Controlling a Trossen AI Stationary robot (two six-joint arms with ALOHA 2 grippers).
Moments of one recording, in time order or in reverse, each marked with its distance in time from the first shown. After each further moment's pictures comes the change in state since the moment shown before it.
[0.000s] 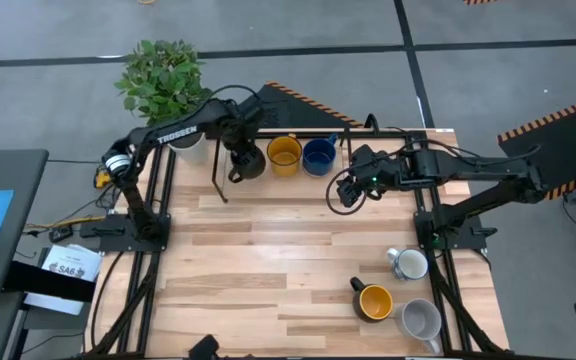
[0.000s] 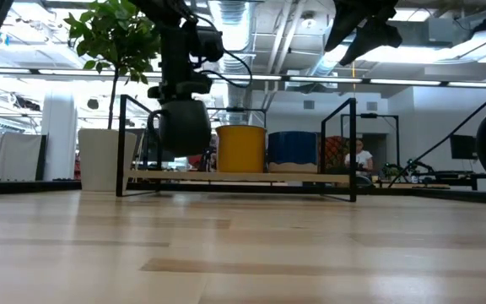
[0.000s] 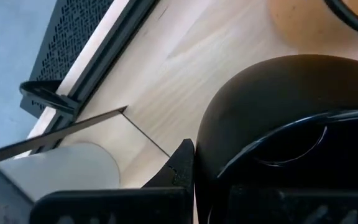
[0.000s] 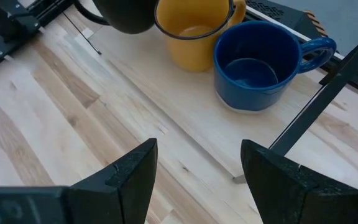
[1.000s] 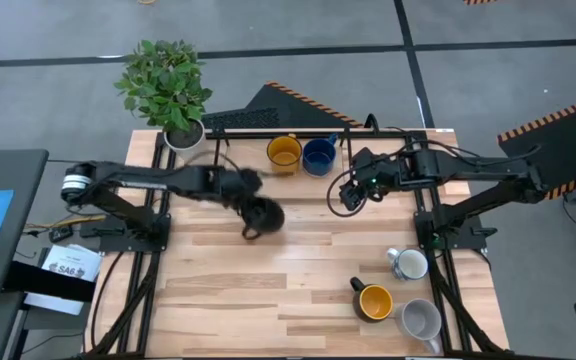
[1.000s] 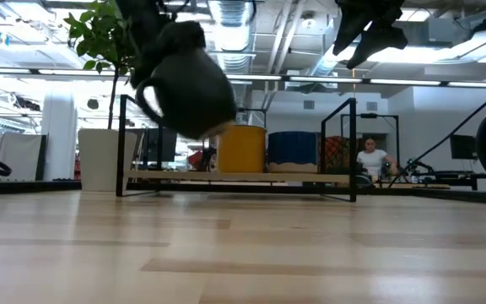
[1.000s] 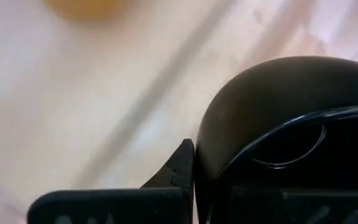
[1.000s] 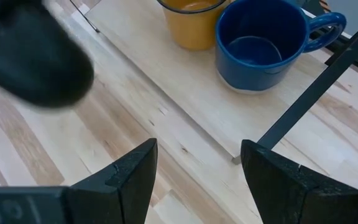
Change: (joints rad) left arm -0.498 -0.353 -0.485 0.461 0.024 -0.428; right arm 0.002 0.000 0.000 -0.057 -0.052 0.009
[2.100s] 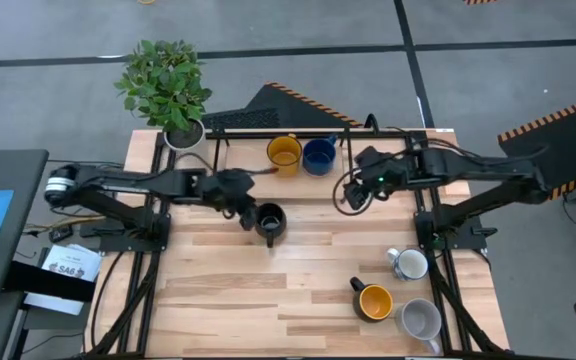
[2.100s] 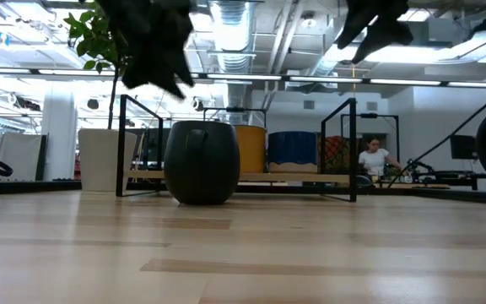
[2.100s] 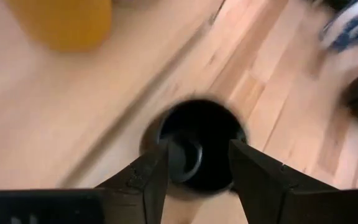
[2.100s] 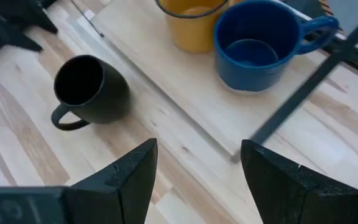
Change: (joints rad) left arm -0.048 -0.152 -0.137 0.187 0.036 -0.091; right arm 0.000 -0.041 0.000 -0.016 0.001 0.002
